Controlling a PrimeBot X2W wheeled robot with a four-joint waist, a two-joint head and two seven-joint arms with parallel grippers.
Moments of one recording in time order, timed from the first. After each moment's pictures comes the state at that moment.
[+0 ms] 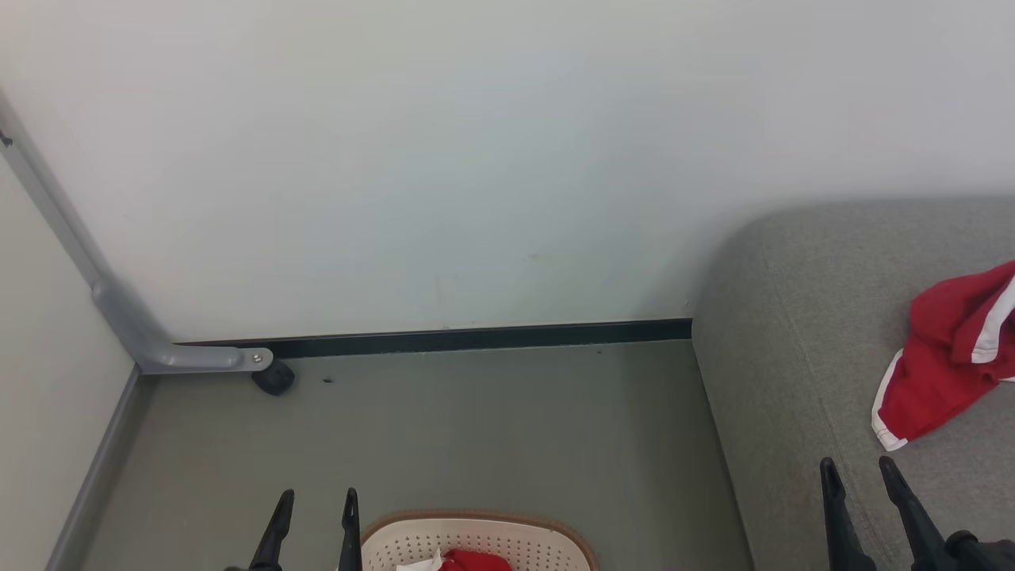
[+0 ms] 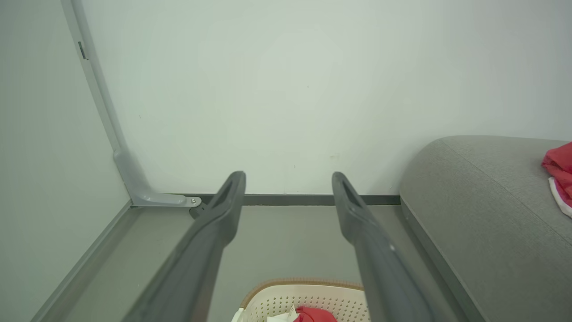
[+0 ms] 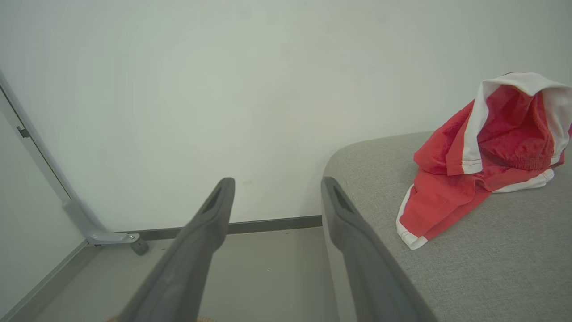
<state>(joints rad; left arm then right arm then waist) 0.02 0.10 -0.24 0.15 -0.31 0.12 -0.20 0.01 -0.16 0.07 0.17 0.30 0.07 -0.26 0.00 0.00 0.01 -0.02</state>
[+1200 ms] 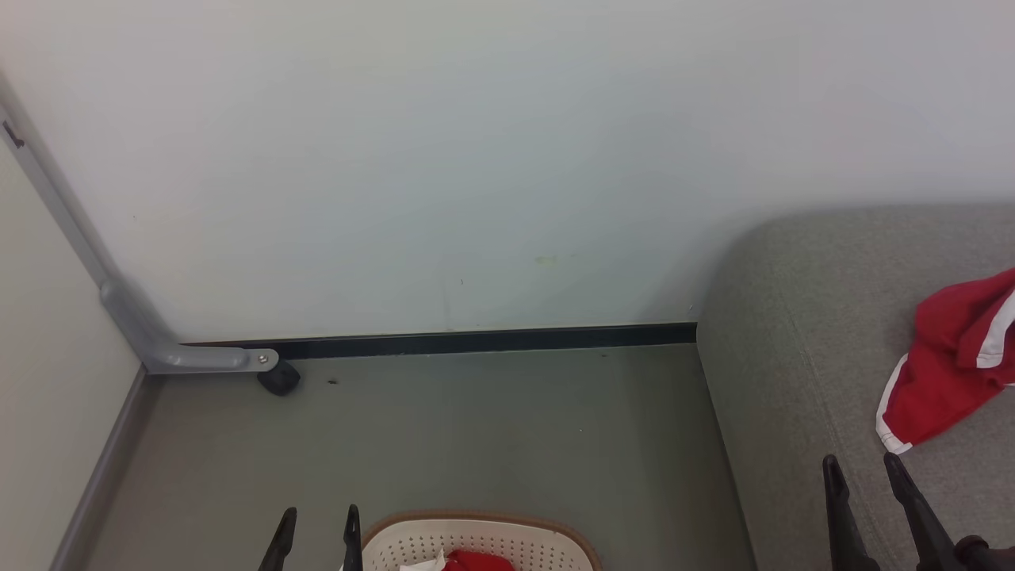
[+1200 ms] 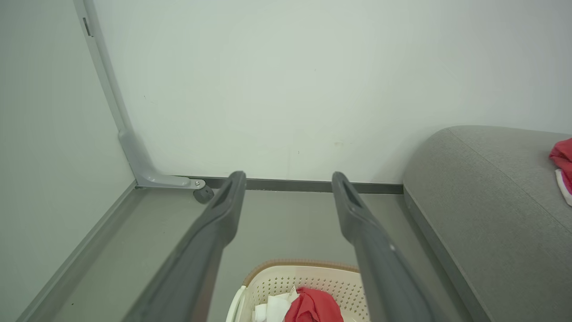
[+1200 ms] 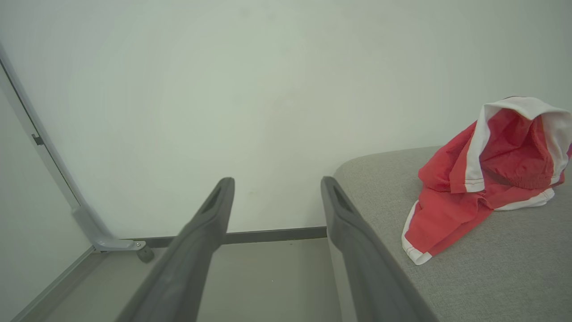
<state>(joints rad) 0.05 0.08 -0.23 0.18 -0.32 0.12 -0.19 0.08 -0.17 0.07 0.03 0.29 0.03 -0.22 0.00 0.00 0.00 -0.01</state>
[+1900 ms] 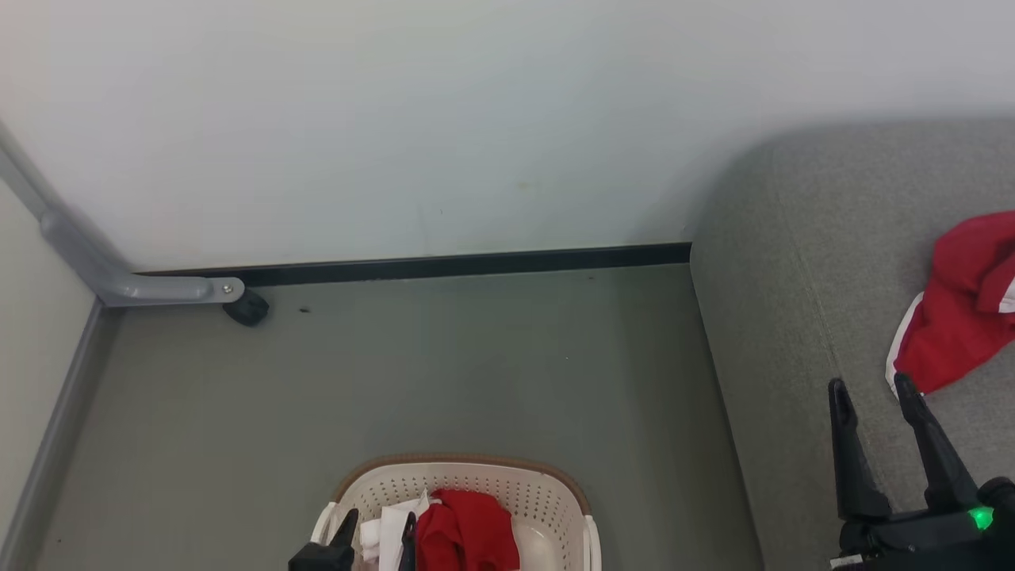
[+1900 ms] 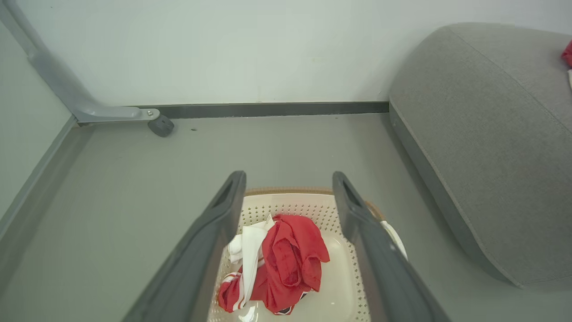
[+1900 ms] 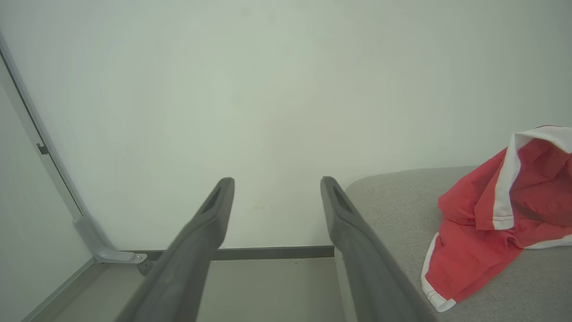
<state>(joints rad) -0.06 0.06 -0.34 0.36 -0.32 0.12 -0.13 0.02 -0.18 0.08 -0.12 0.29 0.04 -0.19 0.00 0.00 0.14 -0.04</state>
